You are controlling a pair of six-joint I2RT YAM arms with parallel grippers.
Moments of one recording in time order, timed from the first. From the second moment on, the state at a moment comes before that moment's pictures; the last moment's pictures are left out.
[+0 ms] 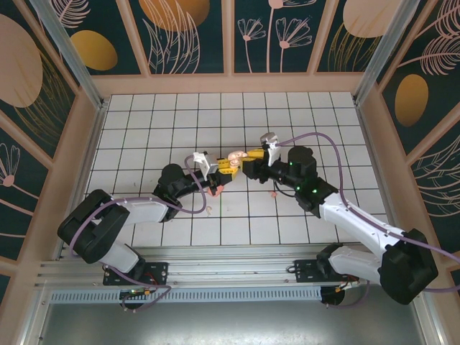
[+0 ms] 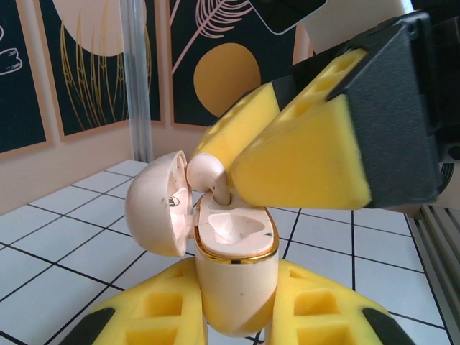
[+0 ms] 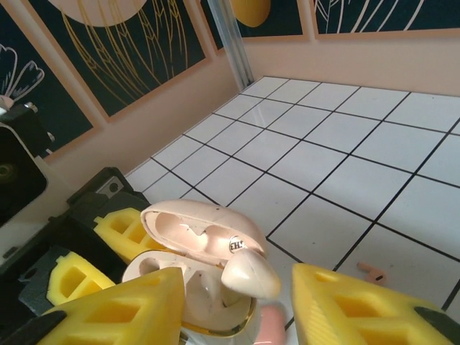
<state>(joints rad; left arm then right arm) -0.65 1.52 0.51 1.12 0.55 -0.11 0.62 1.10 0.67 0.24 -0.37 0.24</state>
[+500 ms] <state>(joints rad) -0.65 1.52 0.51 1.12 0.54 -0.09 0.59 1.07 0.71 0.24 -0.43 0.32</state>
